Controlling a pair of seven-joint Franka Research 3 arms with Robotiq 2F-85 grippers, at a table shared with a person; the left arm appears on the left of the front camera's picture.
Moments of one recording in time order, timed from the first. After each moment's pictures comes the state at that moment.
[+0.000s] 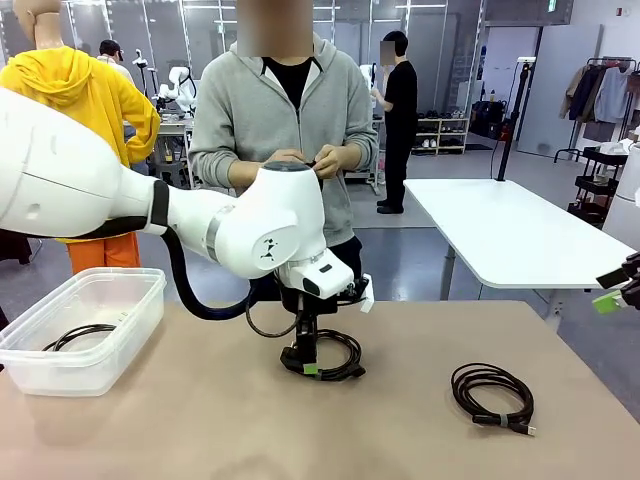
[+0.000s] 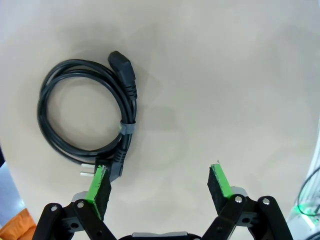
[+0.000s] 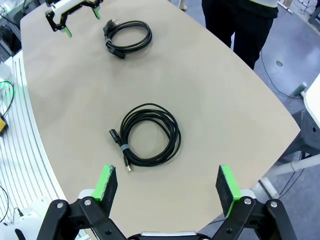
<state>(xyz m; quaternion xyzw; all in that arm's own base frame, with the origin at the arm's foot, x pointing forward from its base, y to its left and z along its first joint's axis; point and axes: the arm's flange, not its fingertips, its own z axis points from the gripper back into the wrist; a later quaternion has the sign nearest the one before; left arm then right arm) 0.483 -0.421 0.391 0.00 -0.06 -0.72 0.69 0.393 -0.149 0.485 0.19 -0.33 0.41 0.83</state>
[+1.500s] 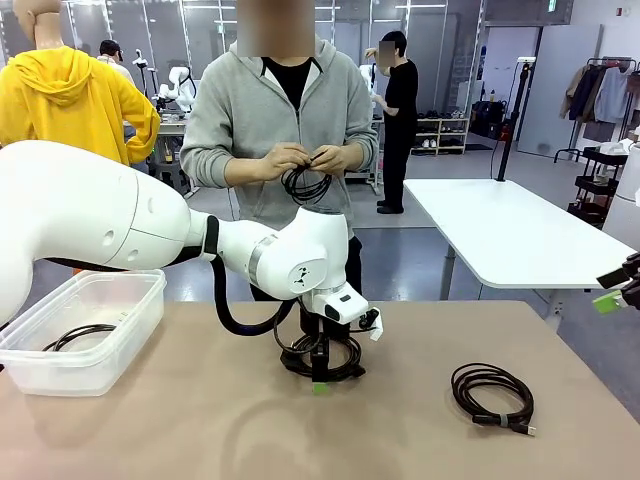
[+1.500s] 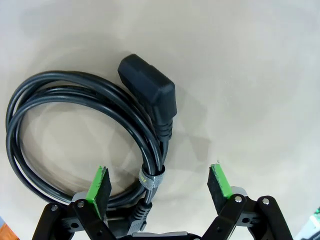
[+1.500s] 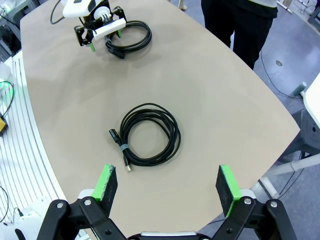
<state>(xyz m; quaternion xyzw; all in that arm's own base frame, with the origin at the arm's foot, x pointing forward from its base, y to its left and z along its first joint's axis) 0.537 -0.450 0.308 0.01 0.01 -0.72 0.69 0.392 -0.150 0.485 0.19 -0.33 0.41 0.83</state>
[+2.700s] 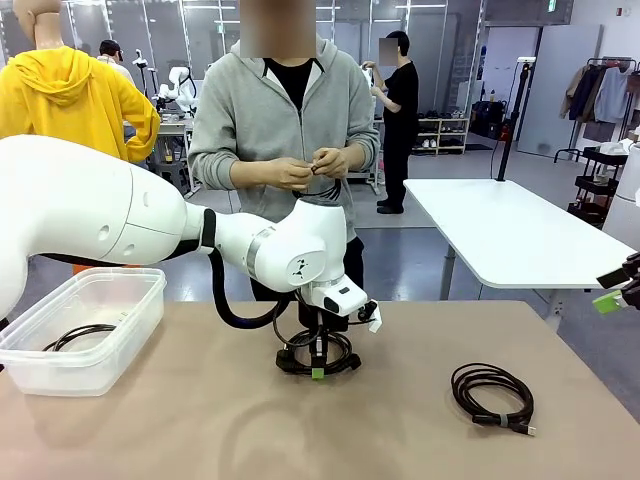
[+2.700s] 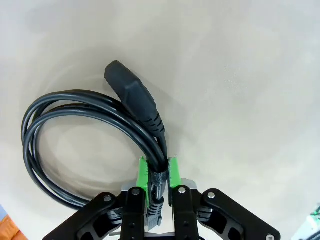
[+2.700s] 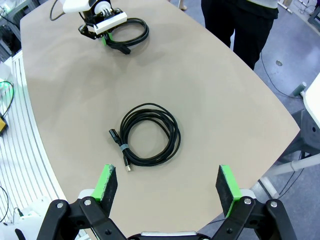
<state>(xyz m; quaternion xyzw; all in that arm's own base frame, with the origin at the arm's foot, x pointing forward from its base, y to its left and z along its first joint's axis) 0.541 -0.449 0.324 0.01 0.00 -0.71 0.70 0.392 -0.150 0.485 0.19 -0.33 0.41 0.83</state>
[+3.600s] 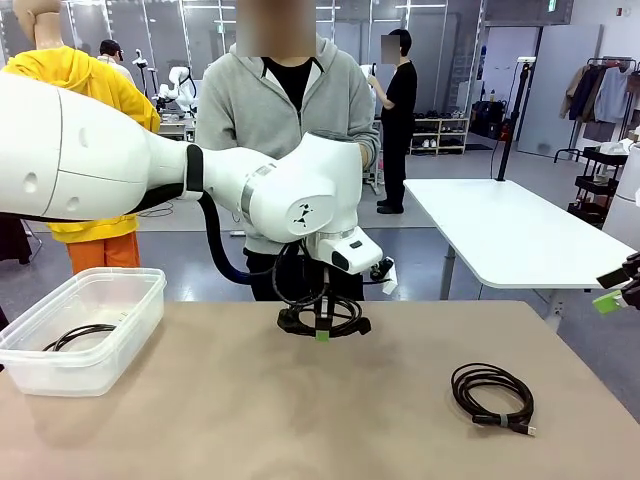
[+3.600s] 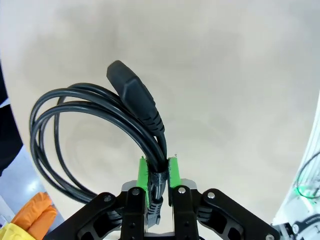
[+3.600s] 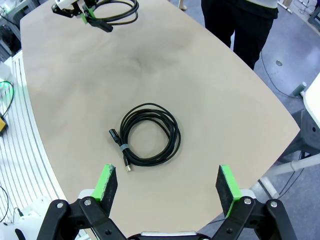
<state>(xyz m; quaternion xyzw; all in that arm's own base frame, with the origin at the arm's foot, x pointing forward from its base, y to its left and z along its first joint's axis) 0.494 -0.460 0.434 0.05 -0.03 -0.73 0.68 0.392 -0.150 0.485 0.19 -0.33 0.41 0.83</state>
